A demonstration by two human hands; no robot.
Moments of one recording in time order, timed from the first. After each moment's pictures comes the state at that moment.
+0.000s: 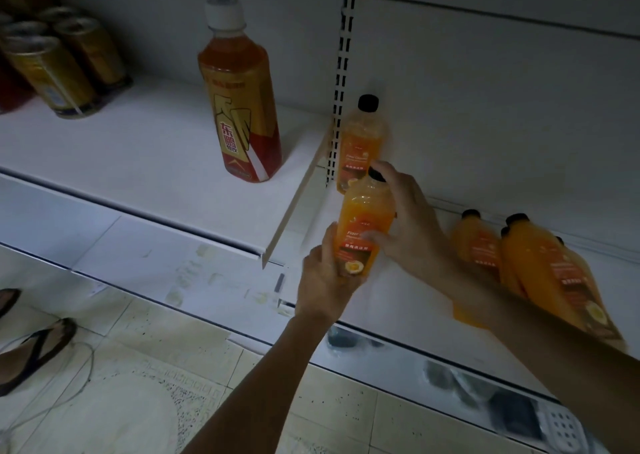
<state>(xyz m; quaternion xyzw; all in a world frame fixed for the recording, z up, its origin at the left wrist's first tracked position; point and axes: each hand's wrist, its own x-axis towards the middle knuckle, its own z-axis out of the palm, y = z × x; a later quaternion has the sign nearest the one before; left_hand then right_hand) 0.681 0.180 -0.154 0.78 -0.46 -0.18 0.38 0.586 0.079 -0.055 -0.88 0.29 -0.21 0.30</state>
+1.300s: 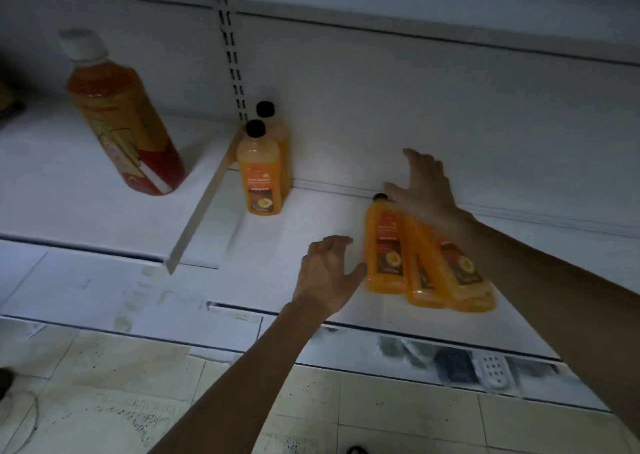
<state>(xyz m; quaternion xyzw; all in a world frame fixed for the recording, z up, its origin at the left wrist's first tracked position) 0.587 0.149 -0.079 0.76 -0.56 -0.24 0.24 0.478 -0.019 -0.037 -0.82 0.53 -0.14 0.17</state>
